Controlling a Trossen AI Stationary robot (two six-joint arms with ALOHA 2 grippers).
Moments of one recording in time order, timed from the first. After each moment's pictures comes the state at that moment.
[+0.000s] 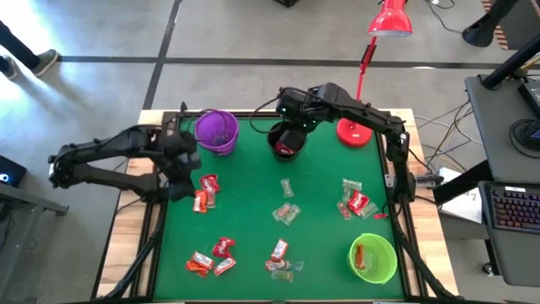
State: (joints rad) left arm 0.16 0.96 1.05 -1.27 0.46 -0.36; right arm -0.28 2.01 2.33 -1.58 0.20 0.29
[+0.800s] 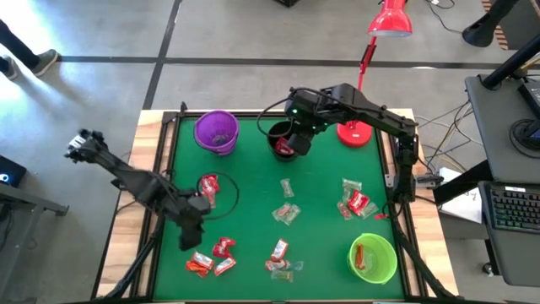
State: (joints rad) left arm -0.57 1.18 1.05 -0.99 -0.01 -0.92; right arm -0.24 1.93 2.33 -1.57 0.20 0.21
